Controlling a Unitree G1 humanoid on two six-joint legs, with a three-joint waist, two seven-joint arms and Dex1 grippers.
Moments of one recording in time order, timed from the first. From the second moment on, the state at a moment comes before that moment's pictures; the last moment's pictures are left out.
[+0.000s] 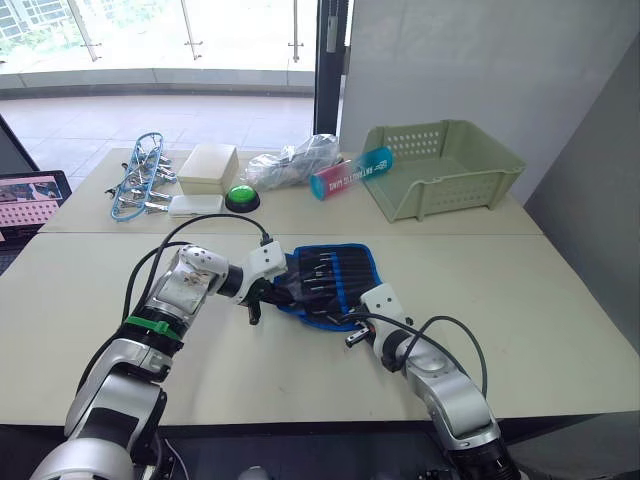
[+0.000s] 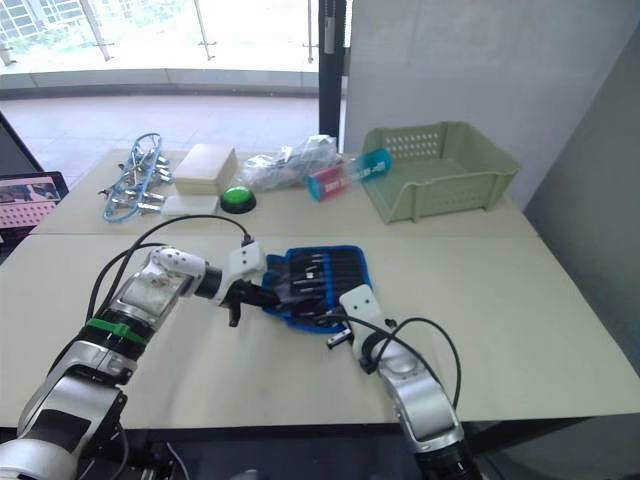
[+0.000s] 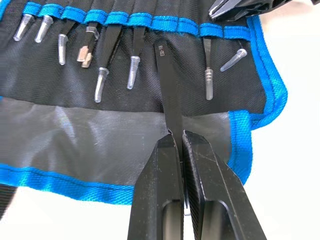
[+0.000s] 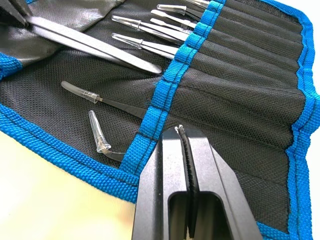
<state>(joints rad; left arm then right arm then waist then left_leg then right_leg) -0.83 0.58 -0.32 0.46 -0.04 0.37 -1.26 -0.20 -0.17 0.23 -0.27 -0.01 0.70 0.25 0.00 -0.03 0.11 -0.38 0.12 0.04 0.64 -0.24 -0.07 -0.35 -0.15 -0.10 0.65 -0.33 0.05</state>
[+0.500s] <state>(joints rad) -0.94 0.49 -0.37 0.61 0.05 0.26 -1.29 -0.19 -0.17 0.23 -0.27 -0.01 0.70 0.24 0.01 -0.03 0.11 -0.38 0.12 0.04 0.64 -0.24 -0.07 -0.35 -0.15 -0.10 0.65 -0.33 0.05</state>
